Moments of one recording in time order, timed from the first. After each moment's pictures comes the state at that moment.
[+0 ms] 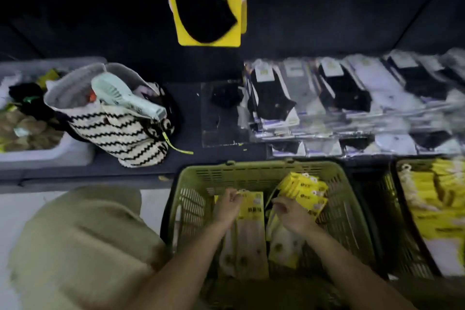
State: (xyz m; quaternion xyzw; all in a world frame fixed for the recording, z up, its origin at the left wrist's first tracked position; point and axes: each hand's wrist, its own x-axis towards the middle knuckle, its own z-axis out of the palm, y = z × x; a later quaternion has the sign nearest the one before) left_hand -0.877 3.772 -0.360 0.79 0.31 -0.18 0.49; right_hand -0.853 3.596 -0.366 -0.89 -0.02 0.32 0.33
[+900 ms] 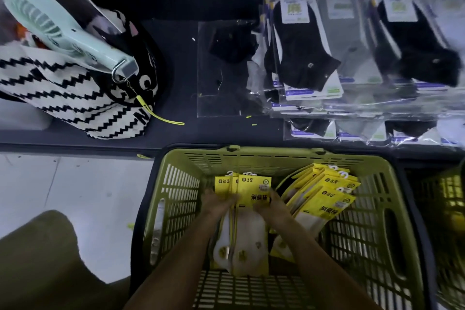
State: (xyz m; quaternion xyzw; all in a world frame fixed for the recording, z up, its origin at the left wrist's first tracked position) left_hand -0.877 3.805 -0.492 0.69 0.45 -0.27 0.49; right_hand -0.846 3.647 -0.465 -0.79 0.13 0.40 0.44
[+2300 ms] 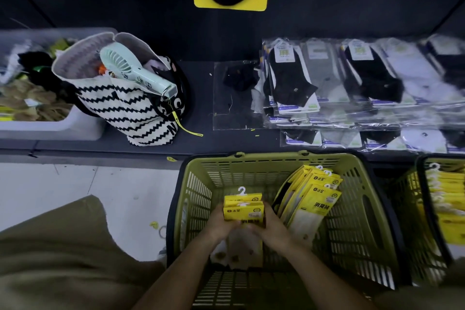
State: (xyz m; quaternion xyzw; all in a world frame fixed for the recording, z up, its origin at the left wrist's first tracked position) left_hand -0.946 3.797 -0.394 0.70 0.32 -0.21 0.60; right_hand -0.911 3.641 -0.403 -0.77 -0.03 0.39 0.50
